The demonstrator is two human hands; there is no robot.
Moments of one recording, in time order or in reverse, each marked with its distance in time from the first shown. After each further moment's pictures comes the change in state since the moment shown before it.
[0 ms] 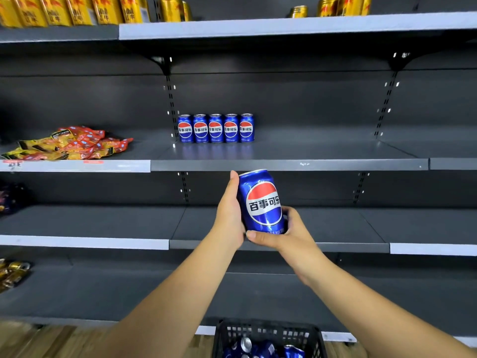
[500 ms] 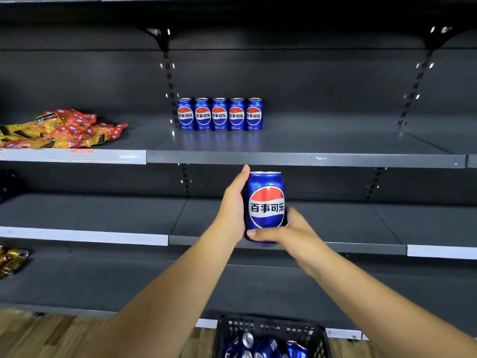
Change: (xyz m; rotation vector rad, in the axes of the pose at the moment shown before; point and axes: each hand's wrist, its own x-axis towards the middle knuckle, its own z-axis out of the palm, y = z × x) left_hand 0.064 0.005 -0.020 0.072 -0.011 -0.069; right_hand 0.074 0.016 0.003 -0.087 -0.069 0.120
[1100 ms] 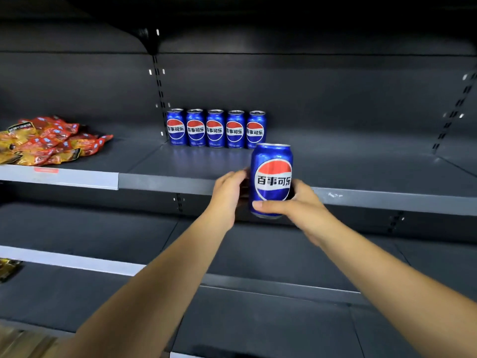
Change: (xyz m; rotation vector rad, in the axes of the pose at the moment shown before) left_hand 0.151 0.041 0.022 0.243 0.205 0.231; right_hand 0.157 -0.058 -0.063 -0.086 -0.039 -0.207
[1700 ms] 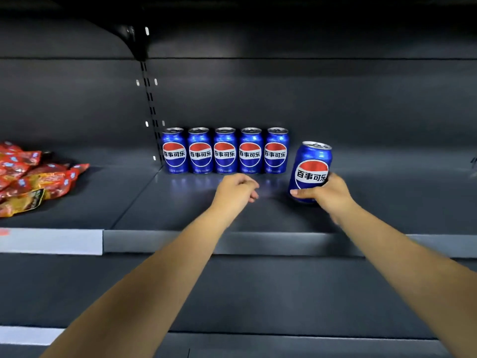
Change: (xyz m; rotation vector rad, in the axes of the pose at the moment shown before) left_hand 0.163 0.030 -0.054 0.498 -0.164 0.138; right_hand 0.193 0.034 -0.006 -0.162 0.439 0.058
